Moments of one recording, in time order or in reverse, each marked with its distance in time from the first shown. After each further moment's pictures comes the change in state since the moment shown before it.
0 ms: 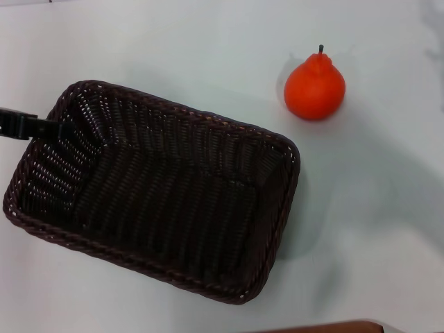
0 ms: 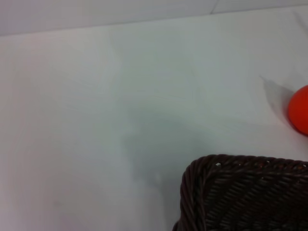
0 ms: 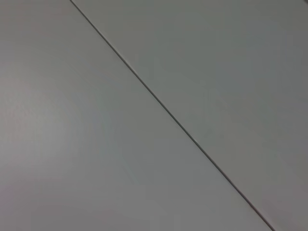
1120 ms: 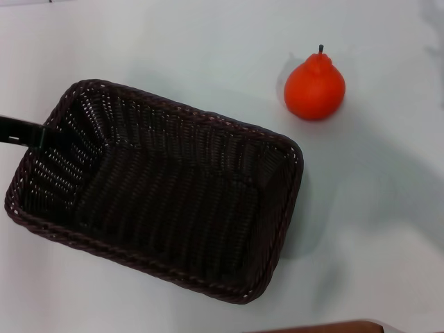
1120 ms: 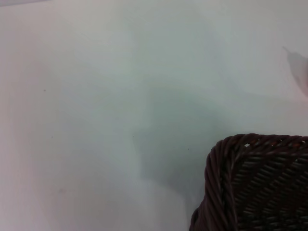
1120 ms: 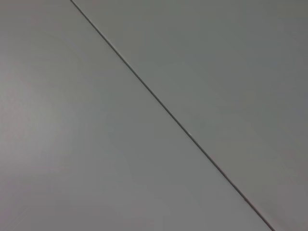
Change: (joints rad) left arm -0.010 -0.001 0.114 -0.080 0.071 -0.104 -0.033; right arm 0.014 -0.001 0.008 -0.009 0.000 0.043 0.000
